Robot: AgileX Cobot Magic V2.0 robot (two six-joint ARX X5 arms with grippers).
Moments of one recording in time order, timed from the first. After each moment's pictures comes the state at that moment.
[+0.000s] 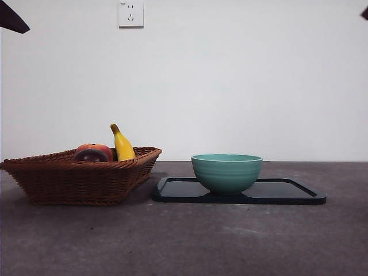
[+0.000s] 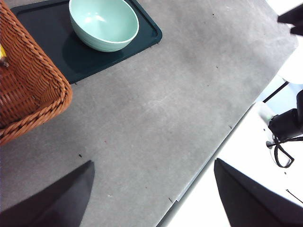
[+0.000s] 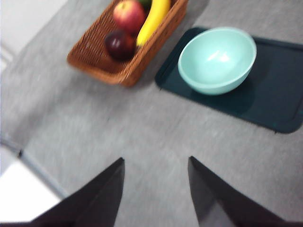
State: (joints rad) left arm -0.31 0.89 0.99 -0.93 0.63 0.09; right arm 0.39 0.69 0.84 -0.76 -0.37 0.23
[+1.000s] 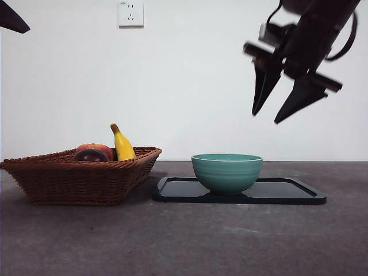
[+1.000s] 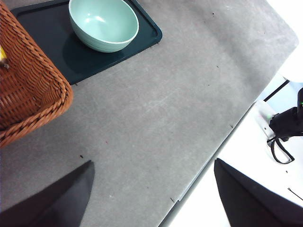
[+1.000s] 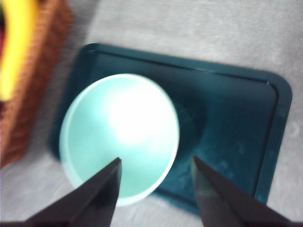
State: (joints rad) left arm -0.31 0.89 0.99 -0.93 0.63 0.10; right arm 0.29 1.66 1.33 -0.62 -0.26 0.23
